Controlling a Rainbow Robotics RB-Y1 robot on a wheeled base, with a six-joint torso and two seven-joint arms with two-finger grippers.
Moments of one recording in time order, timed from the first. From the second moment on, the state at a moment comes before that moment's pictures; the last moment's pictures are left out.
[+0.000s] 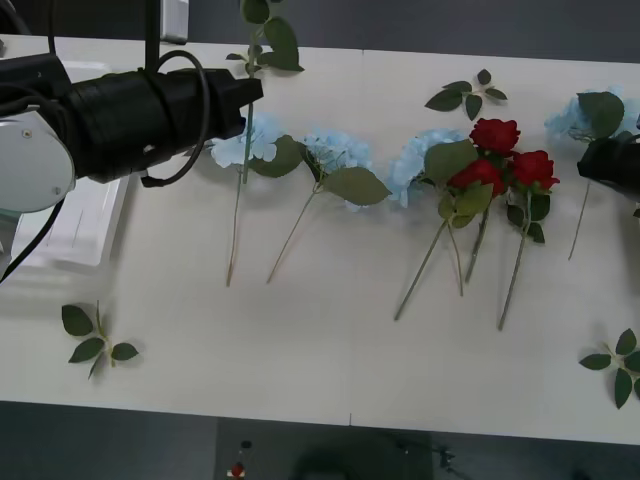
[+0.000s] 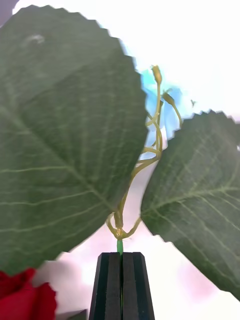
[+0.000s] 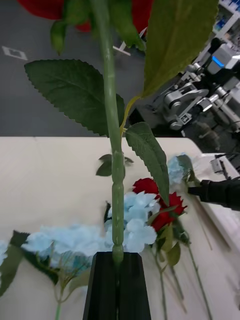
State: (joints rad) right arm -0.78 -1.00 0.84 -0.85 -1.31 0.32 1.18; left arm -0.46 0.59 -0.15 -1.90 1.20 0.75 -1.60
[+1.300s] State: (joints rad) right arm -0.25 -1.34 0.17 -1.79 -1.38 0.51 1.30; left arm -0.57 0.41 -0.27 -1.77 1.68 0.62 -2.09
